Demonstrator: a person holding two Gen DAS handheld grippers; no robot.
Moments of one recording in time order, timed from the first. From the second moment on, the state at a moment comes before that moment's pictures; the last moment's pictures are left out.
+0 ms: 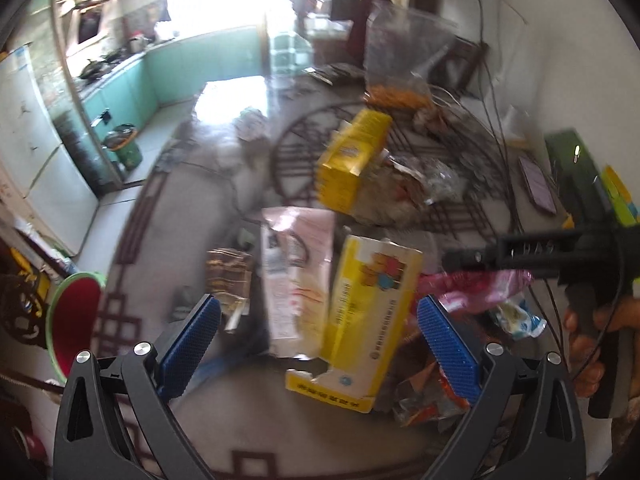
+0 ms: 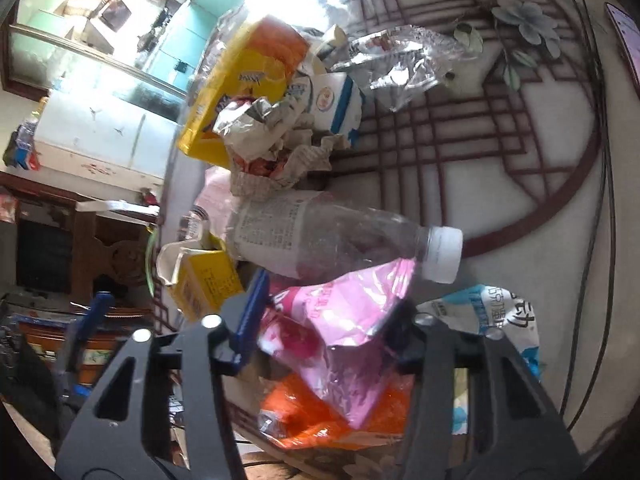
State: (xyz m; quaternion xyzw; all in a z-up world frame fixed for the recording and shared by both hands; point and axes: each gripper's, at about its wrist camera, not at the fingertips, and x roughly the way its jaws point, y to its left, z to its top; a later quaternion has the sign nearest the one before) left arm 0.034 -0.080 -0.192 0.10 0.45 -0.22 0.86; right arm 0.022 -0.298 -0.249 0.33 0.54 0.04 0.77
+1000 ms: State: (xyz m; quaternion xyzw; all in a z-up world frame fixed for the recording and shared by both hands) left arm 0.056 -0.097 -0.206 0.10 0.48 -0.25 0.84; right arm -0.029 -0.330 -0.131 0.28 0.40 0.00 0.87
